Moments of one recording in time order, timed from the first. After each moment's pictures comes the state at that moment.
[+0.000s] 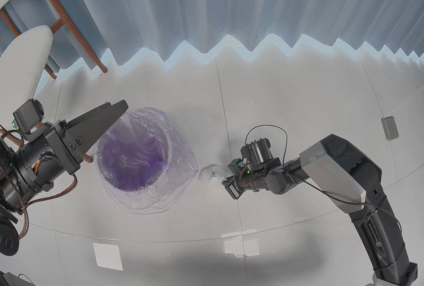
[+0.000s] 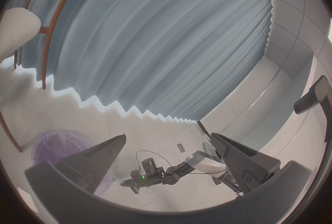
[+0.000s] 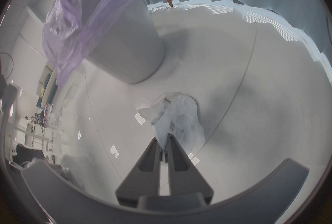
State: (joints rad) left arm -0.35 1.33 -0.38 -1.21 -0.44 -0.48; right arm 0.53 2.69 -1.71 -0.23 0.22 -0.36
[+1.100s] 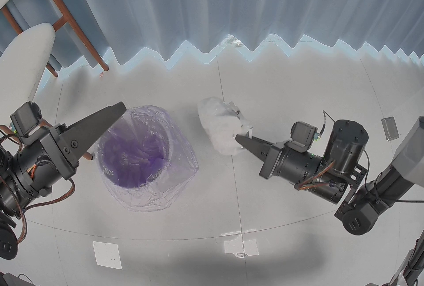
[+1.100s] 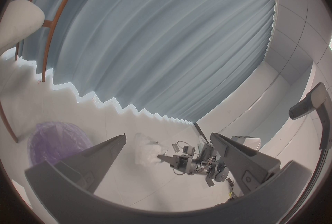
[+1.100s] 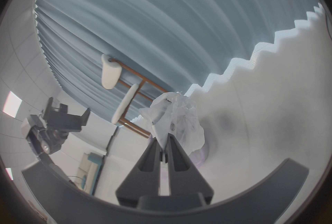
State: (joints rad) left arm -0.37 1.31 -0.36 -1.21 -0.44 -0.53; right arm 0.64 1.97 -0.66 -1.32 0.26 0.46
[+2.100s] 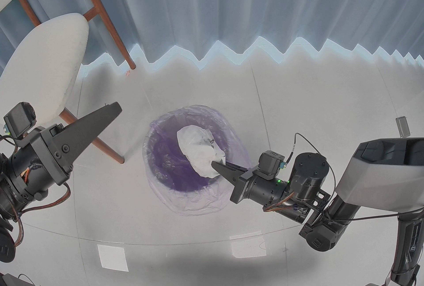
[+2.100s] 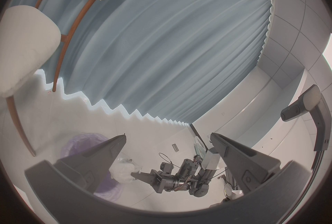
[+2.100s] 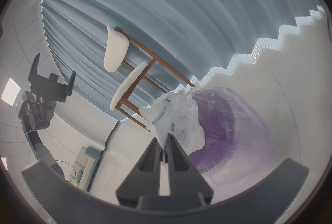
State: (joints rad) left arm -0.40 1.27 -0.36 -1.21 -0.45 -0.54; right arm 0.71 2.25 -0.71 -1.55 0.23 0.41
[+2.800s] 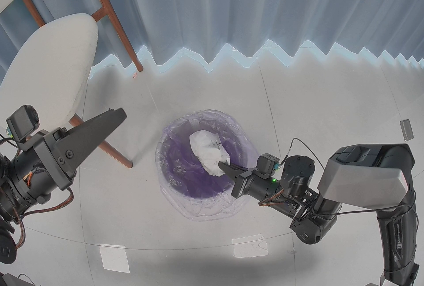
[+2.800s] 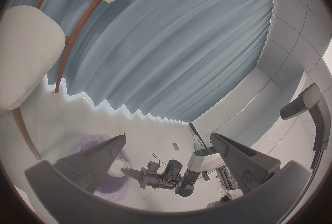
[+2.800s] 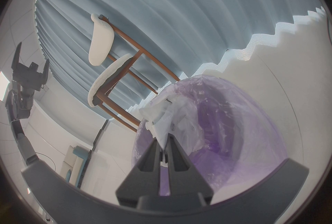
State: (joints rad) left arm -0.42 1.27 -0.35 -1.20 -0.45 -0.54; right arm 0.63 2.41 -0.83 -1.55 0.22 0.37
